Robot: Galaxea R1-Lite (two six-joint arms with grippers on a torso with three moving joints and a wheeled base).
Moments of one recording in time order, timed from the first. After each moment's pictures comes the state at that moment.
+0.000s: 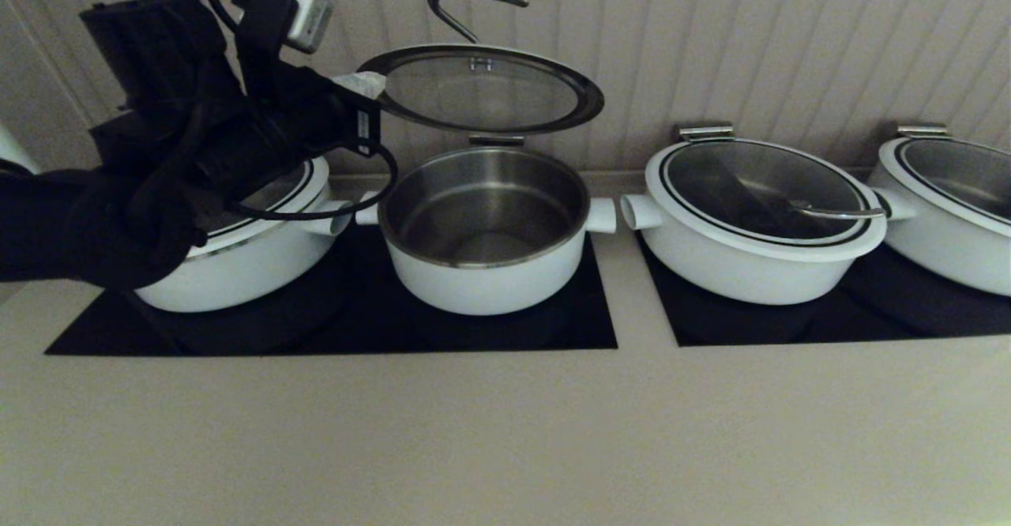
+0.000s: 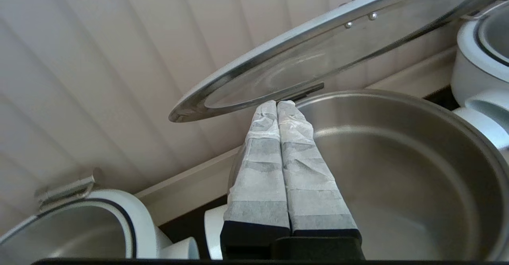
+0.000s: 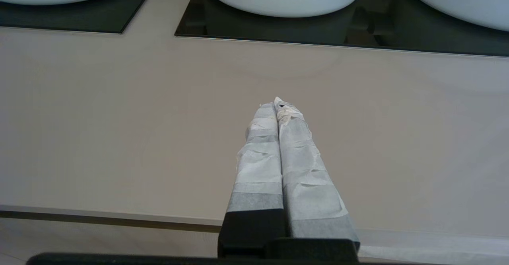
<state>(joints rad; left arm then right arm) -0.32 1.73 -1.21 -0.70 -0.04 0.28 0.00 0.00 0.00 0.00 0.03 -0.05</state>
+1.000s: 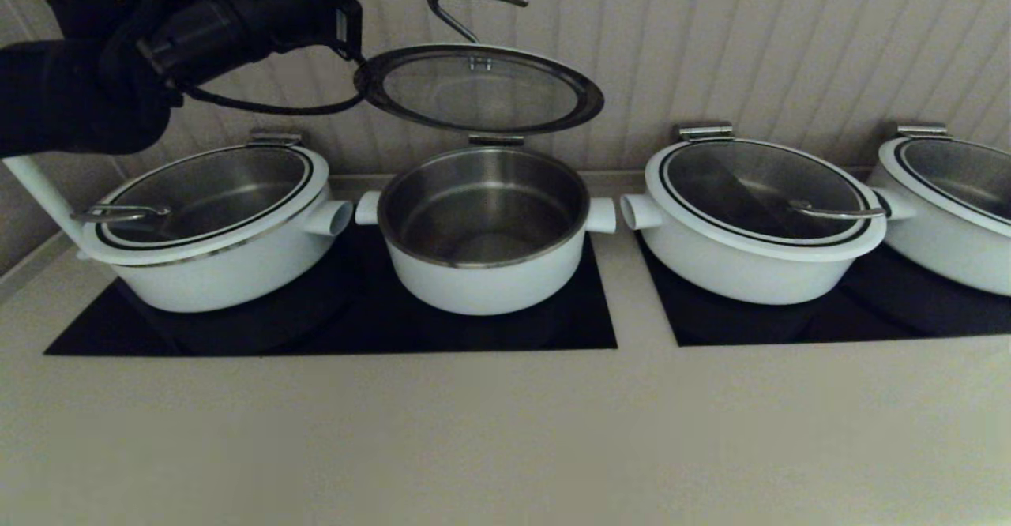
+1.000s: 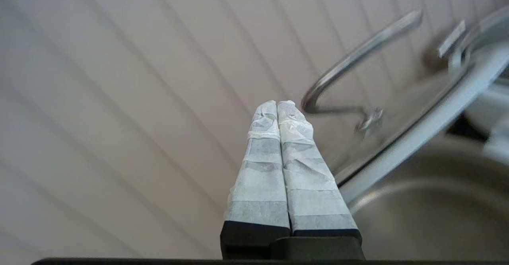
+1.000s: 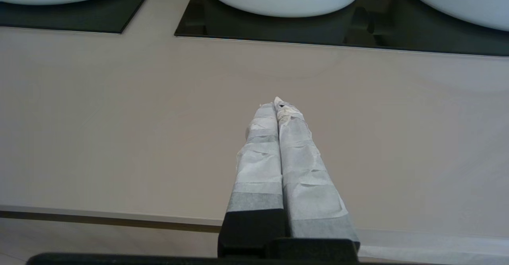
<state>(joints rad) -0.23 1.85 -1.69 -0.49 -0.37 0.51 0.00 0.00 0.00 0.00 0.03 -0.05</state>
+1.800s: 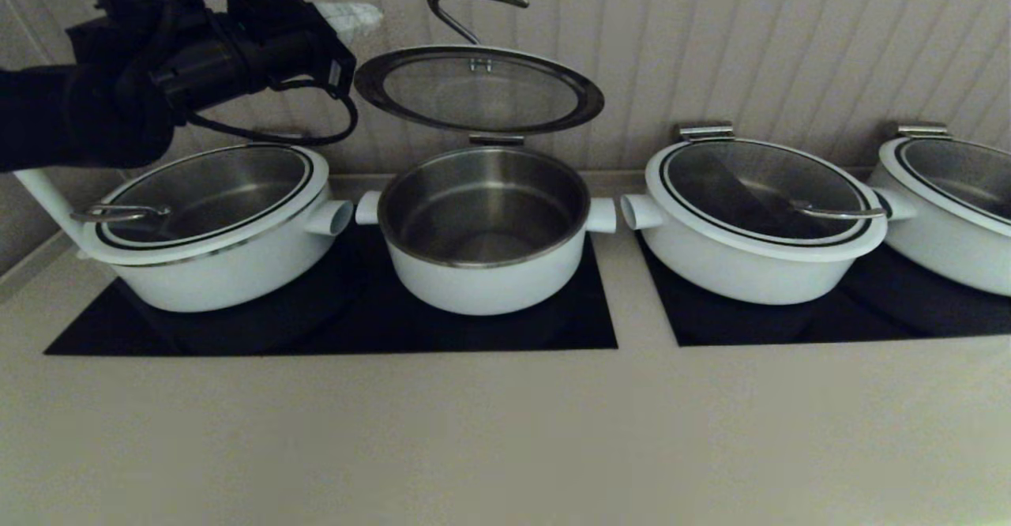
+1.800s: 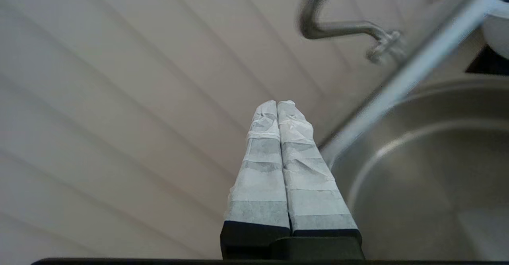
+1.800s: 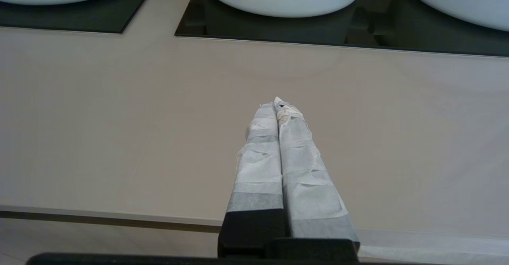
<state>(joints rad) -0.17 1.88 -1.65 -0.45 -0.41 0.66 0.00 0.00 0.00 0.00 0.03 -0.05</state>
